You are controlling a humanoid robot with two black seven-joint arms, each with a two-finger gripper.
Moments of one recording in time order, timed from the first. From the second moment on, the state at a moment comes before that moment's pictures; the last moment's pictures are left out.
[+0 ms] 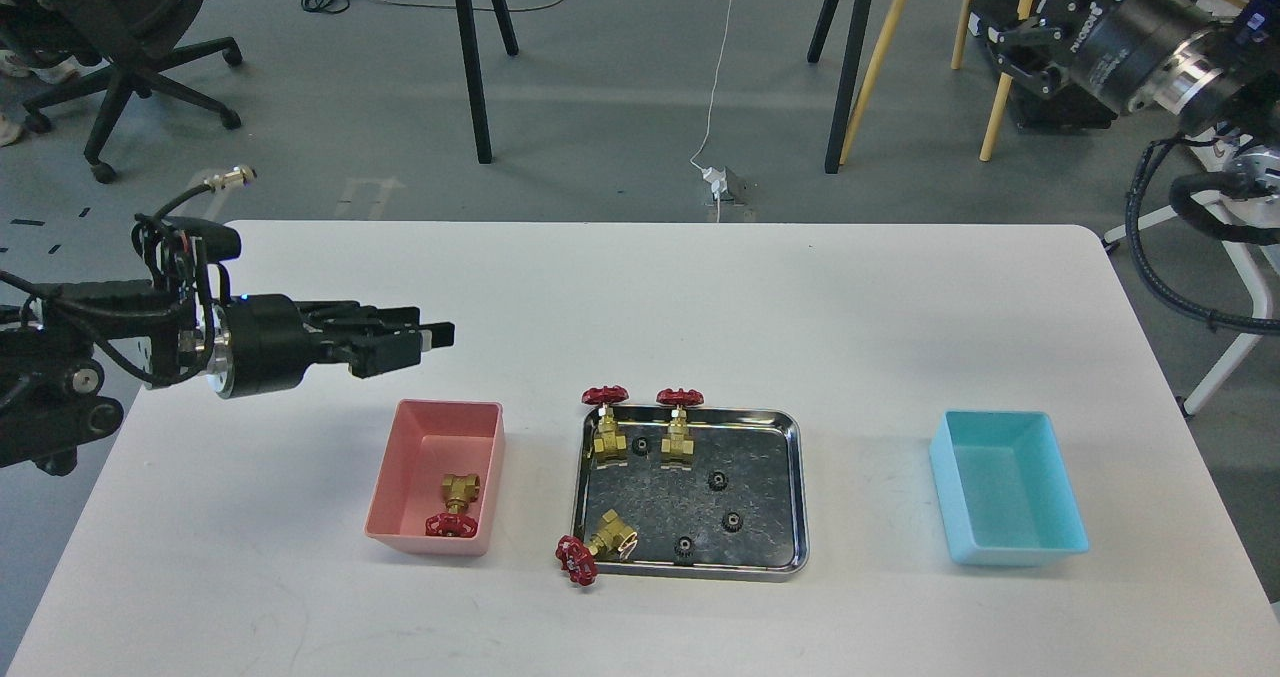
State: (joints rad) left arm -1.20 0.90 0.32 -1.36 1.07 0.05 -0.49; right arm 1.15 -0.57 0.35 0.70 -0.58 0.49 0.44
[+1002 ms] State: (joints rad) left arm -0.99 0.39 -0.48 -1.33 0.30 -0.09 -0.49; right arm 1.32 -0.50 -0.37 1.37 -1.63 0.49 0.43
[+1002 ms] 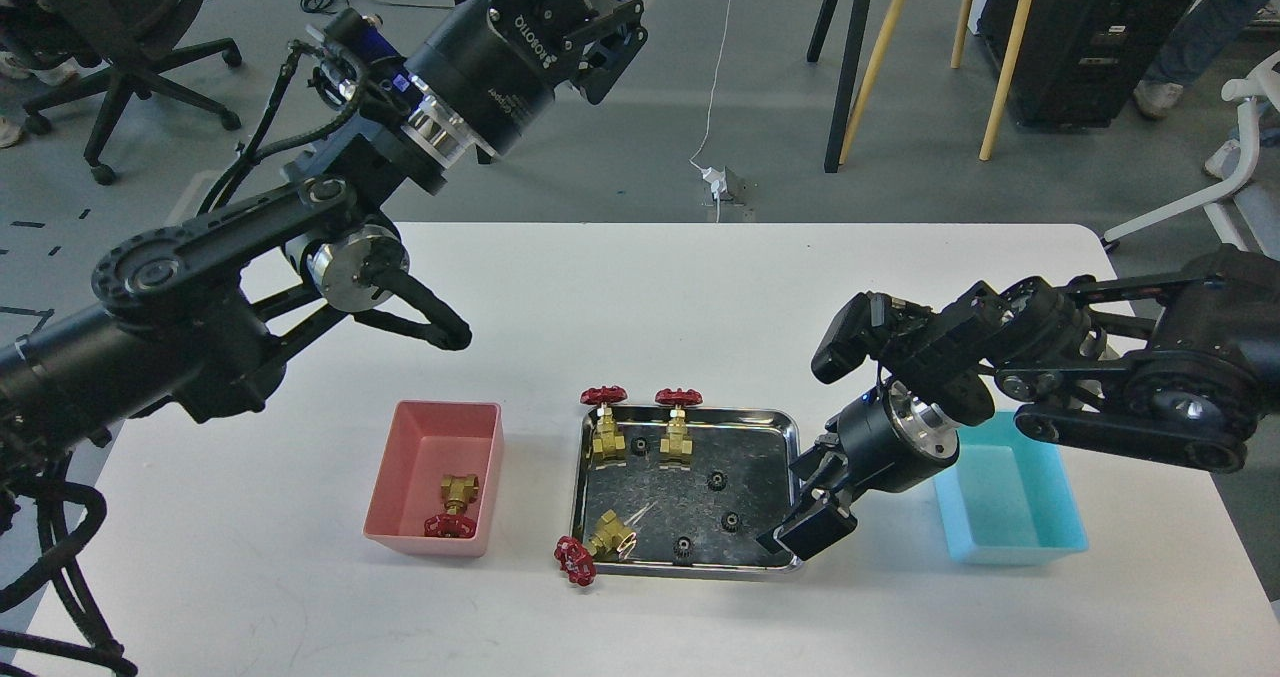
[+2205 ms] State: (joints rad) left arm -0.89 0.33 -0.48 -1.33 0.31 -0.10 -0.49; right arm 1.26 -0.10 -0.43 1.04 -1.84 0.49 0.40
